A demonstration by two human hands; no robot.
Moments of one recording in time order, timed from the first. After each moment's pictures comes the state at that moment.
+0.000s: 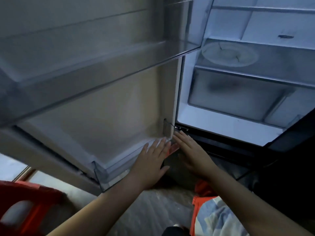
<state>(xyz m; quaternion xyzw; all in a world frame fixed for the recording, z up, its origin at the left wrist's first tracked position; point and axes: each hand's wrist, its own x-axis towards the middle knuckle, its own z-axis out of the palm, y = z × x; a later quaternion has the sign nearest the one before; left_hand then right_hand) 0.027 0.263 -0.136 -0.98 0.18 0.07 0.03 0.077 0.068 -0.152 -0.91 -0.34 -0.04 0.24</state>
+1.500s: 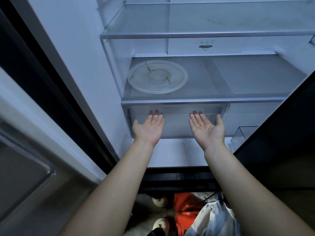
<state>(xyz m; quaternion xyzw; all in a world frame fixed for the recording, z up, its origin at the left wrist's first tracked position) 0.321 0.058 -0.073 -0.14 -0.24 0.23 -0.93 0.264 -0.111 -0.087 -0.14 0.24 -0.11 0.95</state>
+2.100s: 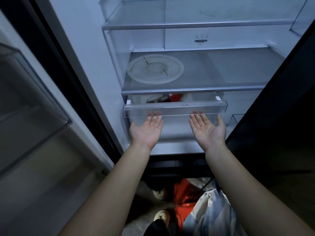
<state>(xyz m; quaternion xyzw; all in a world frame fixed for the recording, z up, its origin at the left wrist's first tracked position) 0.261 0.080 -0.066 -0.15 -0.23 0.25 -0.93 0.208 -0.101 -0.093 -0.17 0.25 -0.12 0.95</state>
